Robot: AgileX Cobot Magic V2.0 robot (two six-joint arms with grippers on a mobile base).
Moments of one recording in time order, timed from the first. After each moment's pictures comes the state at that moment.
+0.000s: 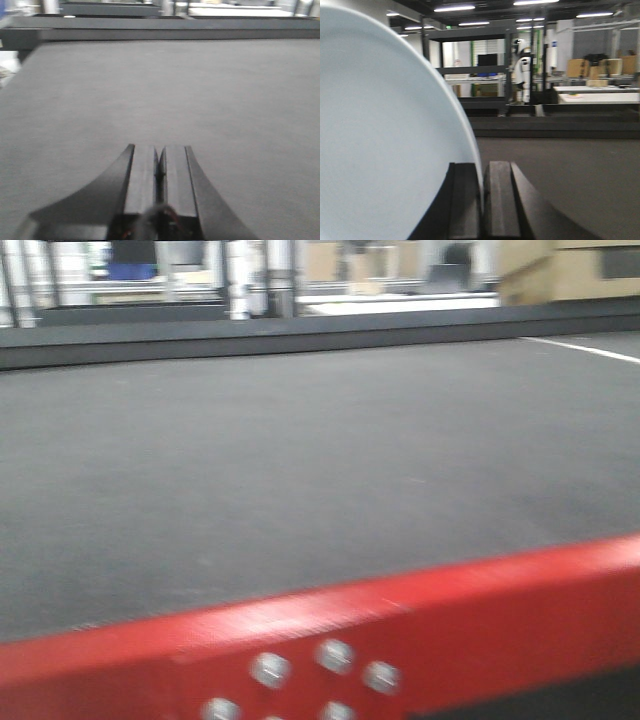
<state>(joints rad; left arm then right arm) -0.05 -0.02 0.03 -0.04 0.12 0.03 0.49 0.03 -0.55 -0.17 0.39 0.25</state>
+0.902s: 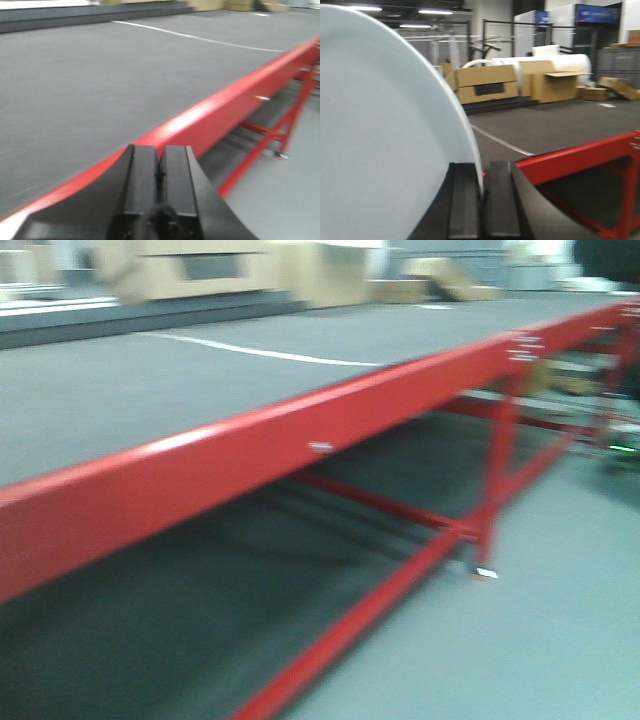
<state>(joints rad) -0.05 -0.02 0.03 -0.04 0.12 0.03 0.49 0.03 -0.55 -0.17 0.39 0.25</state>
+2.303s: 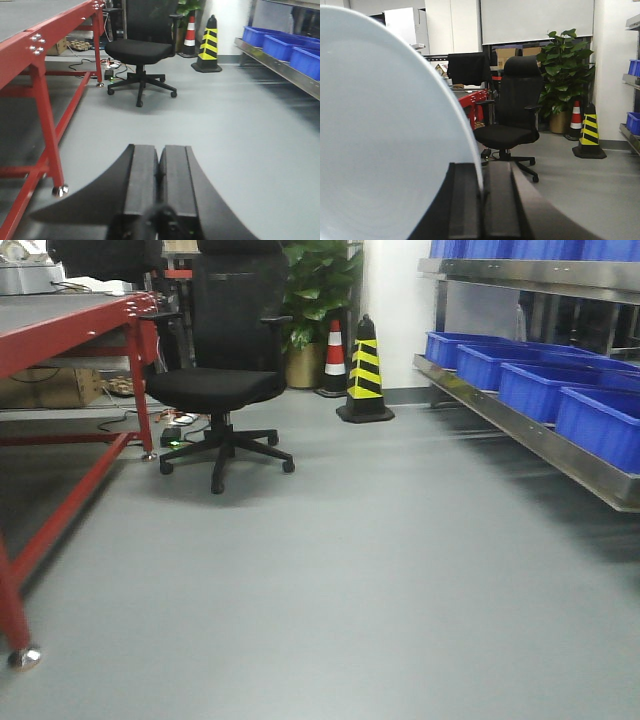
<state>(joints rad) -0.05 -0.02 0.03 -0.04 0.12 0.03 0.49 0.03 -0.55 -0.17 0.39 0.25</state>
